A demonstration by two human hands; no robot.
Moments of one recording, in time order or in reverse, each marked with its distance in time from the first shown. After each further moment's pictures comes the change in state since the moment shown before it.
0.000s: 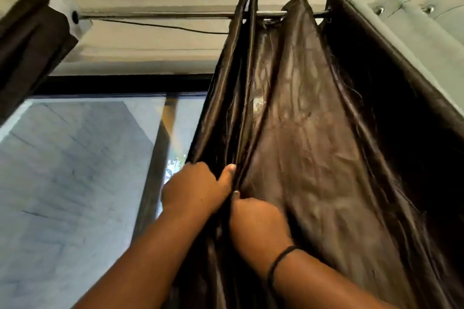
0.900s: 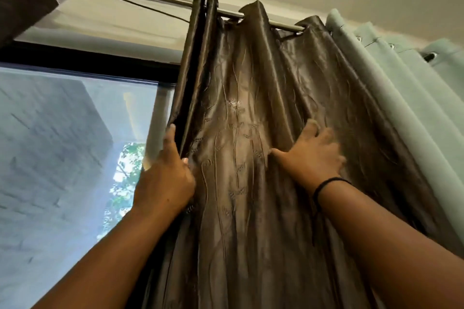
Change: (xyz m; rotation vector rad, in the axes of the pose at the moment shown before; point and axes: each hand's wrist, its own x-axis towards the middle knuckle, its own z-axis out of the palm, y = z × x) left_hand 0.009 -0.105 -0.030 -0.453 0.006 0.069; right_hand 0.050 0.004 -0.083 -0.085 0.125 0.774
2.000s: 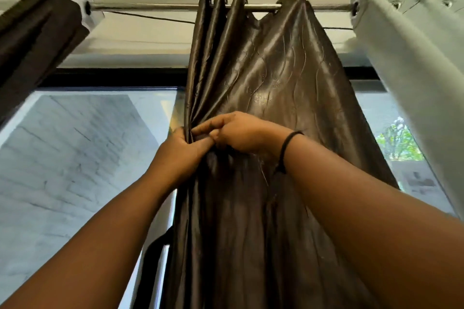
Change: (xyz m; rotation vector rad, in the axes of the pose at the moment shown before) left_hand 0.024 0.045 0.009 -0.337 -0.085 -0.190; right_hand 0.004 -0.063 -0.015 0.834 -0.816 -0.686
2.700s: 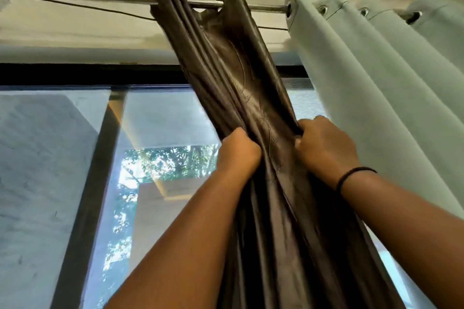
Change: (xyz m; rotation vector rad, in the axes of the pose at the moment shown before) left_hand -0.018 0.098 0.193 0.178 -0.164 0.056; right_hand -0.118 0.137 -0.140 -0.947 0.822 0.338
